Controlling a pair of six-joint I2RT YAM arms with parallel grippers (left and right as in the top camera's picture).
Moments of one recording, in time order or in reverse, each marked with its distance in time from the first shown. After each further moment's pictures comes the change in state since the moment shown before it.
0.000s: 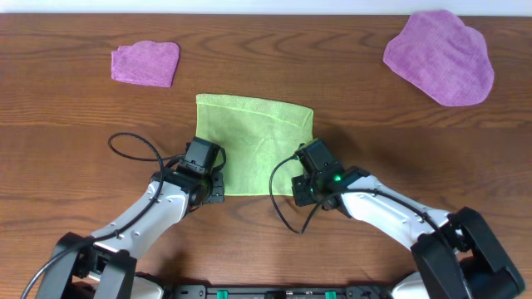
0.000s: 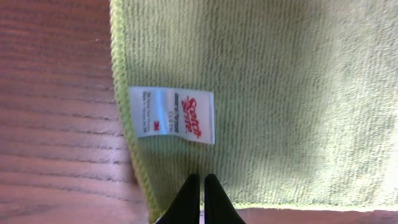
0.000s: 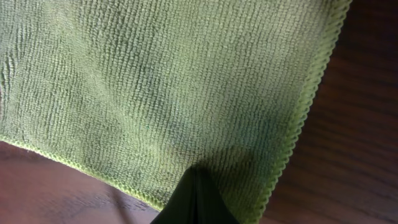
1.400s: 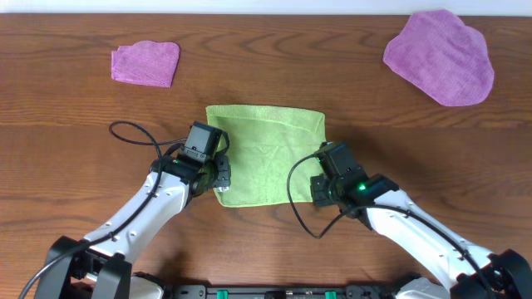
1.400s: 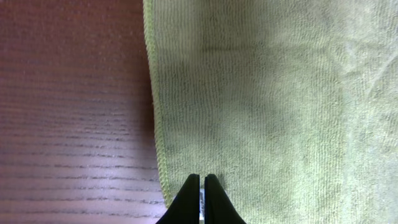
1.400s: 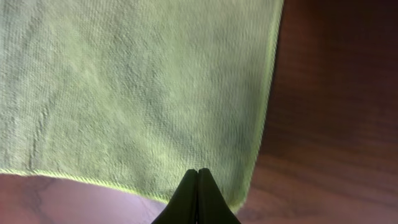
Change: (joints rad) left arm 0.000 -0.004 0.117 -0.019 0.048 -0.003; right arm -0.060 -0.217 -0.048 -0.080 0.089 -0.014
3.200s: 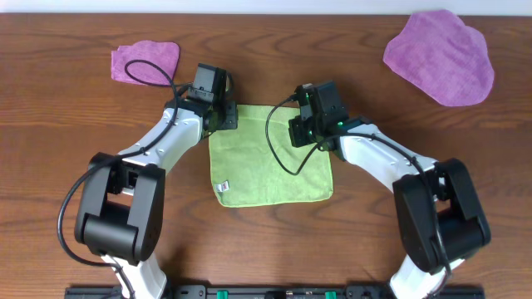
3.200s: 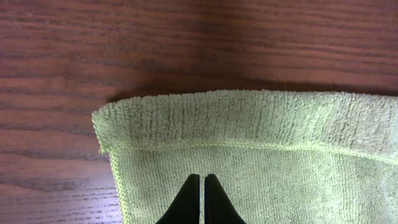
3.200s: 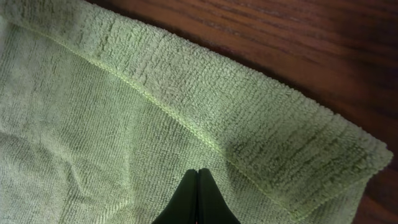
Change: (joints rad) left arm 0.093 0.433 0.456 0.078 0.023 0.141; right arm -0.127 0.483 0.433 0.216 -0.210 -0.216
